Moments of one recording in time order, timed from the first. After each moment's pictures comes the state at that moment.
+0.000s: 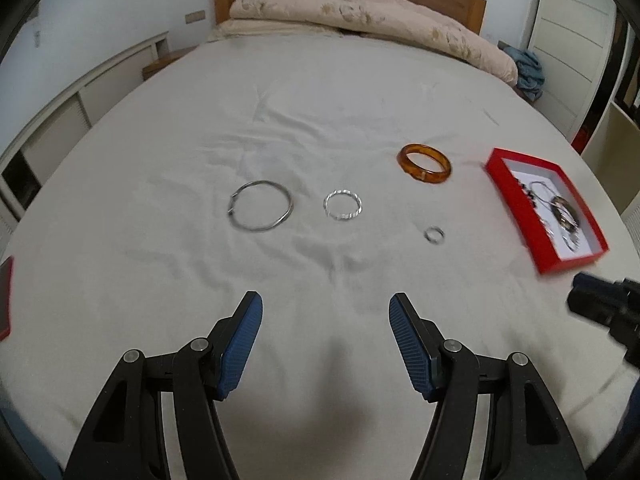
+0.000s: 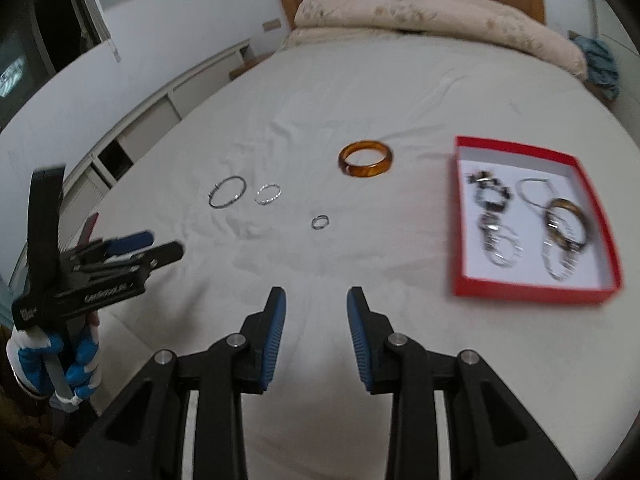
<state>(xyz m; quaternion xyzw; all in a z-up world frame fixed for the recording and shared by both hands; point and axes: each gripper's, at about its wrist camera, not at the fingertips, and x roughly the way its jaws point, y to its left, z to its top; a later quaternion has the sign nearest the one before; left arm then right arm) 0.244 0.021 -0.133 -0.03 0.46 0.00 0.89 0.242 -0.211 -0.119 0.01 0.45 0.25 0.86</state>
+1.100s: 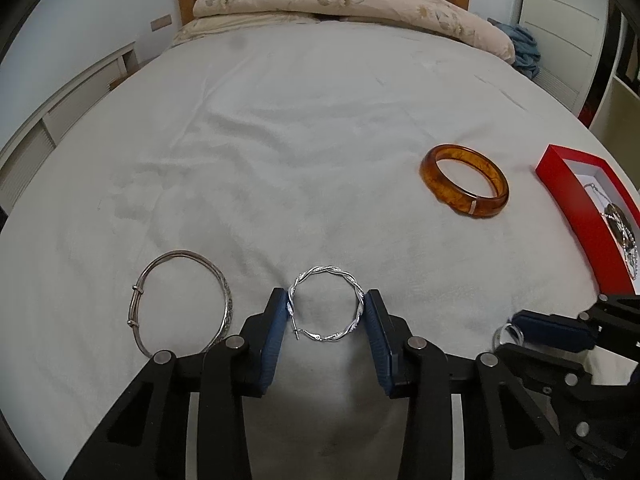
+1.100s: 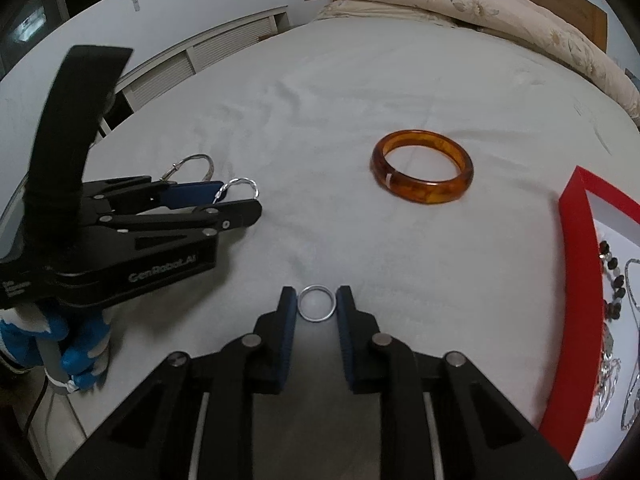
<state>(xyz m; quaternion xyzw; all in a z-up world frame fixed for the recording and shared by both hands) 0.358 0.008 -0.191 0.01 0.47 -0.03 0.88 0.330 -0.144 -0.191 -0.06 0.45 0.30 0.84</state>
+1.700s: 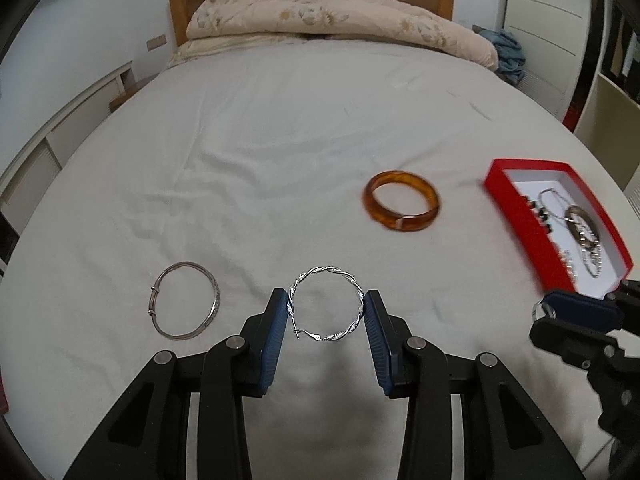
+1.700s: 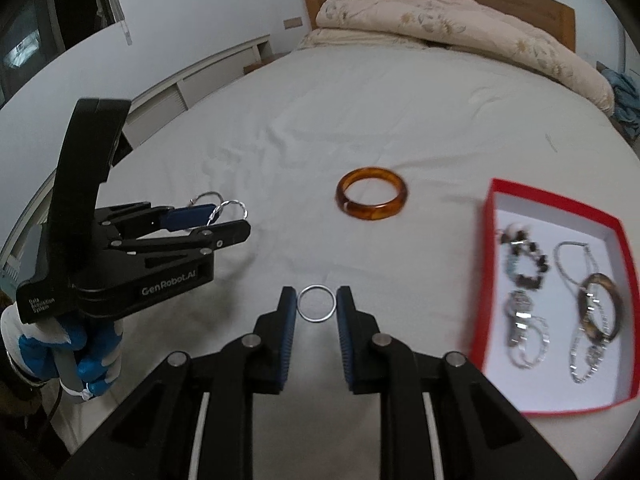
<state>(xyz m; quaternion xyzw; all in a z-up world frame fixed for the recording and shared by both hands) 0.327 -0.028 -0.143 0.02 0.44 -0.04 0.90 0.299 -0.196 -0.132 -0.03 0.42 0.27 0.86</state>
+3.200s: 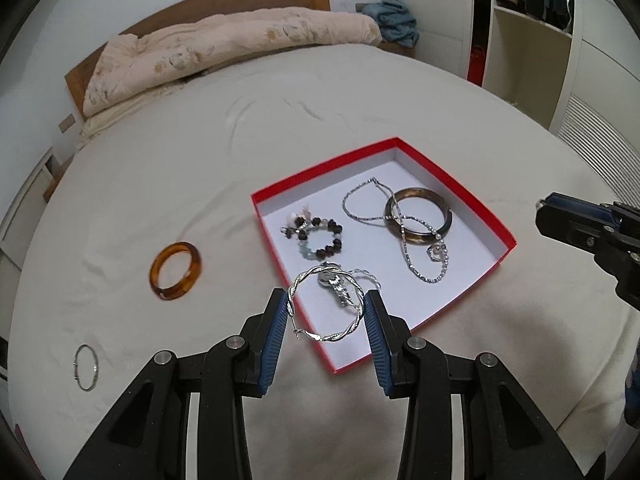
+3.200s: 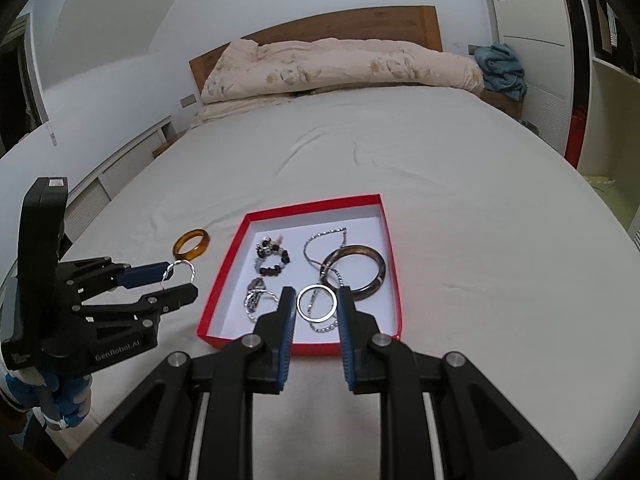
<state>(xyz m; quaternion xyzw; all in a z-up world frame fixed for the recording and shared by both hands) 0.315 -0.252 -0.108 0.13 0.43 -0.16 0.88 0.271 -0.436 -0.088 0.06 0.36 0.12 0.92</state>
